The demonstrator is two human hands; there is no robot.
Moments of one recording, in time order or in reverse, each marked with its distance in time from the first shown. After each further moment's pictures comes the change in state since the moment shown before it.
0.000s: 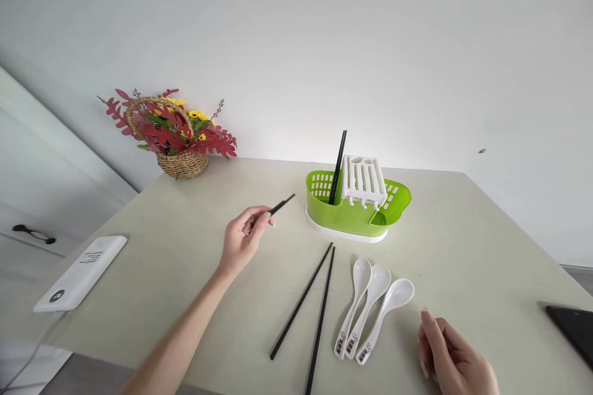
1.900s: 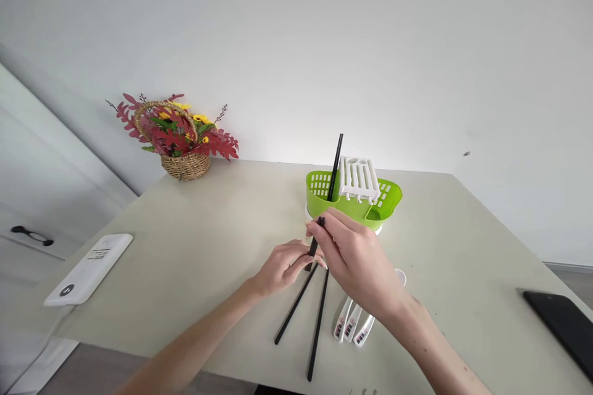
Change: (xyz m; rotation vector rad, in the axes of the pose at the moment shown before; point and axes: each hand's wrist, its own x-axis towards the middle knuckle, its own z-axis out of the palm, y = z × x) left_hand -0.041 0.006 0.046 -0.011 -0.558 0.220; right_hand 0.006 -0.230 0.024 -0.048 -0.179 -0.927
